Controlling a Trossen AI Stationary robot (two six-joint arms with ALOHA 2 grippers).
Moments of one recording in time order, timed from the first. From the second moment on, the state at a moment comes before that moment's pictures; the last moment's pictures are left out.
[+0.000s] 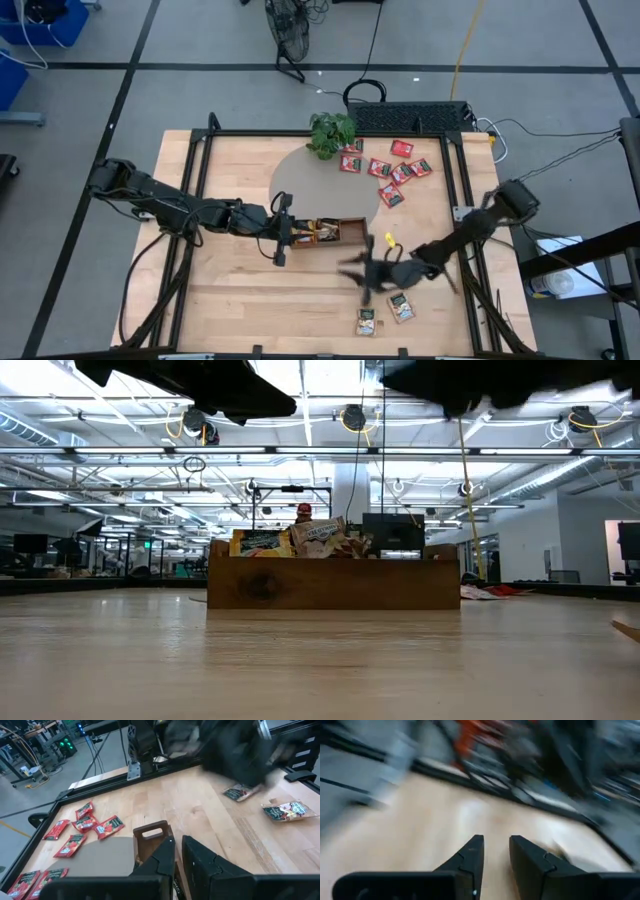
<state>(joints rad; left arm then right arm) -0.22 1.36 0.74 0.30 -0.18 0.20 0.58 1.69 0.68 0.85 0.64 -0.20</state>
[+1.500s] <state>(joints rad) -0.22 1.36 0.74 0.30 -0.18 0.20 0.57 1.70 0.70 0.12 -0.18 0.82</state>
